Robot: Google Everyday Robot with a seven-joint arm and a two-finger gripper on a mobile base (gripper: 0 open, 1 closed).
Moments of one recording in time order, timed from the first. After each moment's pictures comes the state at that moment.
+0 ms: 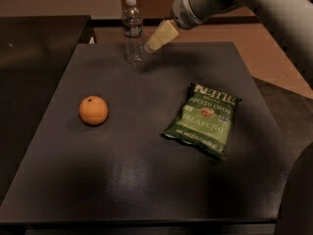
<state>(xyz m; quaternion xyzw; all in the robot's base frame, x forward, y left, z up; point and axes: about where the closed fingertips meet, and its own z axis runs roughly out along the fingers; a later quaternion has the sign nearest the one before) 0.730 -0.027 0.948 -0.51 0.74 0.11 0.43</state>
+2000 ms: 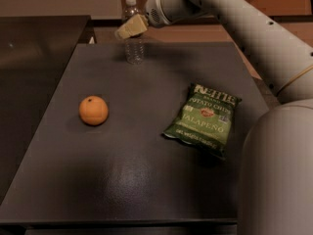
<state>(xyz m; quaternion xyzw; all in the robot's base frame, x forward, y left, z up) 0.776 0.057 0.943 -0.44 0.74 0.21 0.46</state>
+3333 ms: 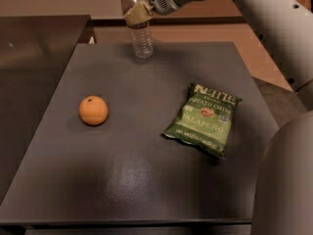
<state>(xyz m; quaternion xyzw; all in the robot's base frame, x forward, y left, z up) 0.739 0.047 0.989 -0.49 0.72 0.19 0.46</state>
